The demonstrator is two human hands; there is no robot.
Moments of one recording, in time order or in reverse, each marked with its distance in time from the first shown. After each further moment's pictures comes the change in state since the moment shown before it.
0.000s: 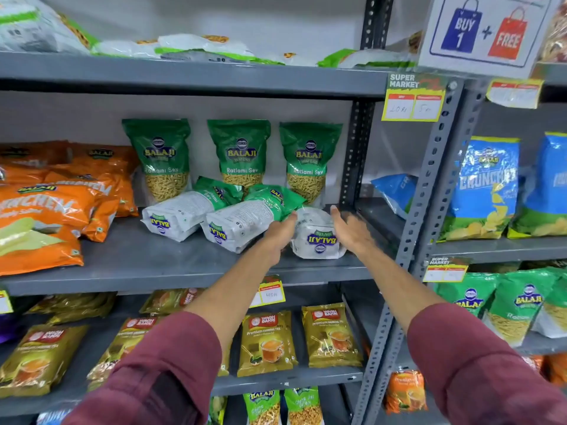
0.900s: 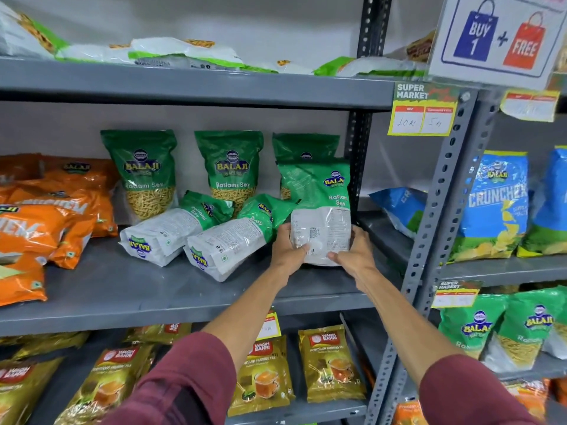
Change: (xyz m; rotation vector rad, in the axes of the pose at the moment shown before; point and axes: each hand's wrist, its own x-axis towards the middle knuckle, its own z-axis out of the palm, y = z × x) left_hand 0.051 -0.009 0.031 0.030 0.057 0.404; right_hand 0.037 0.025 0.017 0.342 0.167 -0.041
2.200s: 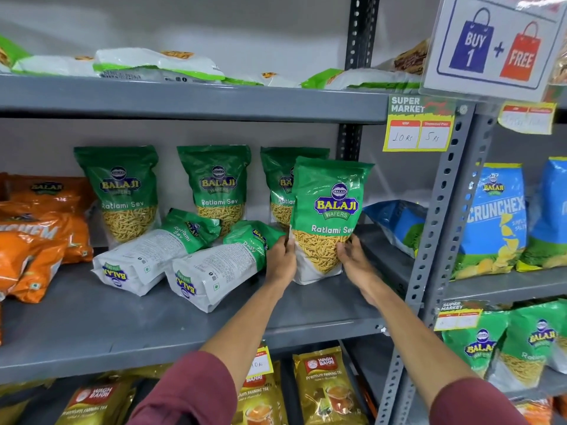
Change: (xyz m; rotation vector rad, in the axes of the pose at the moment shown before) left_hand 0.030 0.009 0.012 0.114 0.051 0.094; right_hand 0.020 -0.002 -0.015 0.243 -0.255 0.028
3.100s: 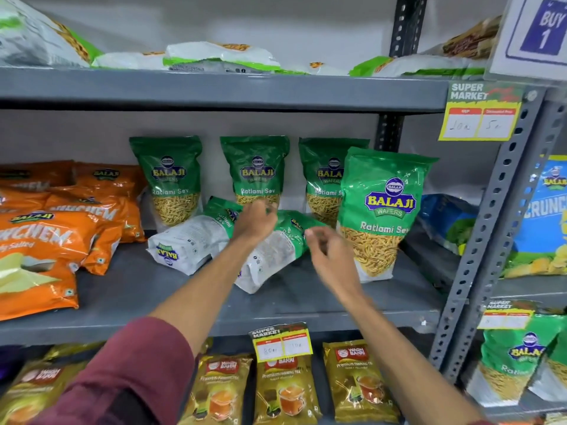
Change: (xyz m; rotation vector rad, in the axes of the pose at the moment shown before) left_hand 0.023 0.028 -0.145 0.535 0.049 0.092; right_hand -0.046 -0.041 0.117 -0.312 0.135 -0.412
